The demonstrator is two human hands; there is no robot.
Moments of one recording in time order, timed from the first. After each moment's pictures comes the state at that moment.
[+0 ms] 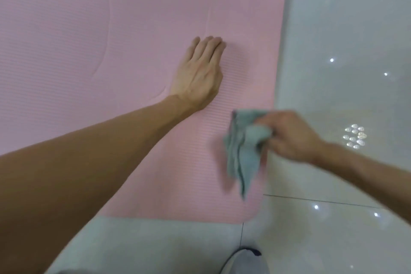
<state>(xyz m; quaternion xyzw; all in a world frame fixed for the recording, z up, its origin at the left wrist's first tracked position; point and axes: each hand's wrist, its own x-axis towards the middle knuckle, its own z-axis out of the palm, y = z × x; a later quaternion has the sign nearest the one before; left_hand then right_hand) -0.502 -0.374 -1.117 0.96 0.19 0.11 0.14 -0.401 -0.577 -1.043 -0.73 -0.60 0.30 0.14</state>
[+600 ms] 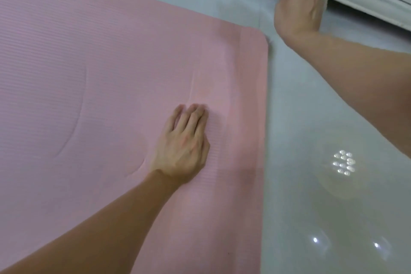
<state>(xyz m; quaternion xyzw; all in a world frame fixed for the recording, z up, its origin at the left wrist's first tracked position) -0.489 -0.370 -1.132 0.96 0.21 0.11 0.11 -0.179 -0.342 -1.029 -0.91 -0.35 -0.15 0.15</state>
